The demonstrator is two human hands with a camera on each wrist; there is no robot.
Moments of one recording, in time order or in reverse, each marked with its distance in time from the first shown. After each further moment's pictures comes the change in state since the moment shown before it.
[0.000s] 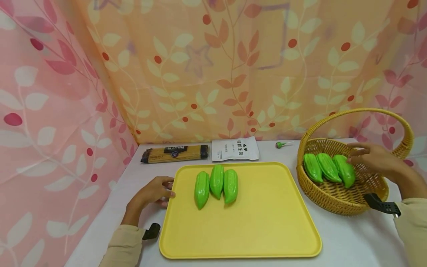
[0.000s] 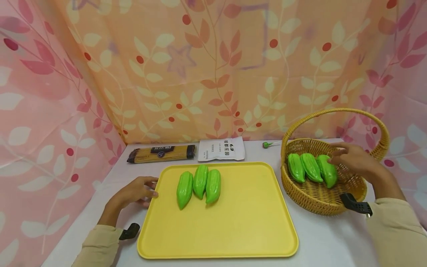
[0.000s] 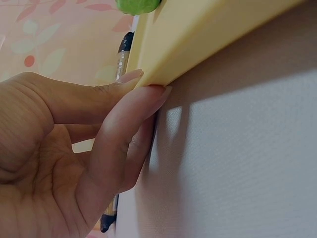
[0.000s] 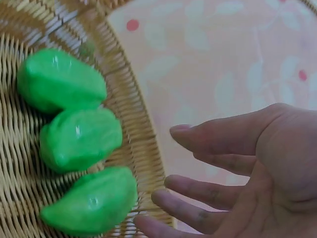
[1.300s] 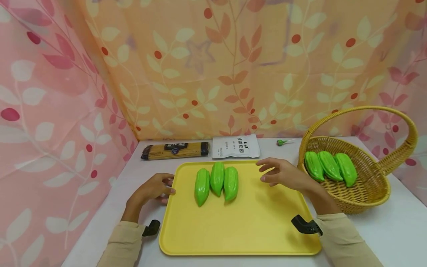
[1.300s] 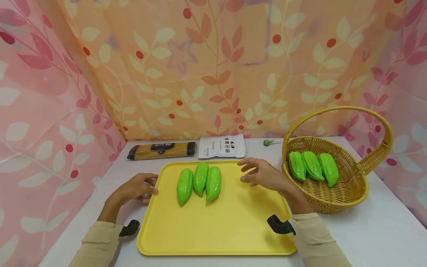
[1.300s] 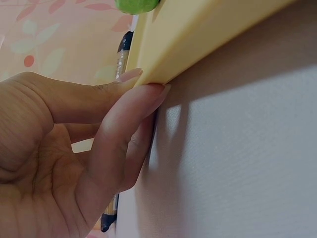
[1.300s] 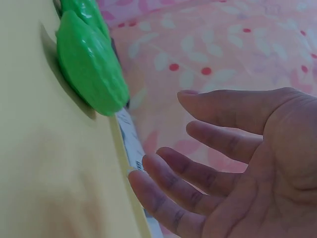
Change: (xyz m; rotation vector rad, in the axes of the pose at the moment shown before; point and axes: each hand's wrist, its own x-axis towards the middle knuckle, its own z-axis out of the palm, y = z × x) left_hand 0.004 -0.003 -0.002 0.016 -0.002 0.015; right_hand 0.020 -0.162 0.165 0.398 -0.269 -0.333
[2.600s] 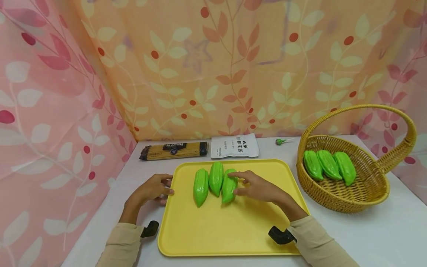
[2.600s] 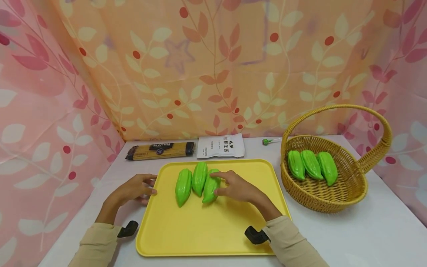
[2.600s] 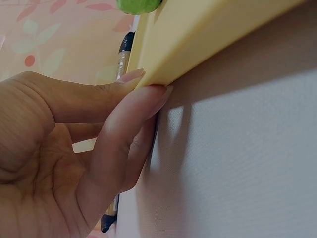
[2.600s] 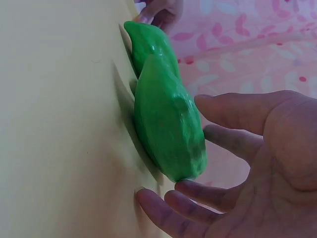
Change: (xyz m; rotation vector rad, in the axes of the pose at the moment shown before) left_hand -0.002 0.002 0.001 0.011 0.005 0.005; right_hand 0.030 0.003 0.072 -0.131 -0.075 -0.083
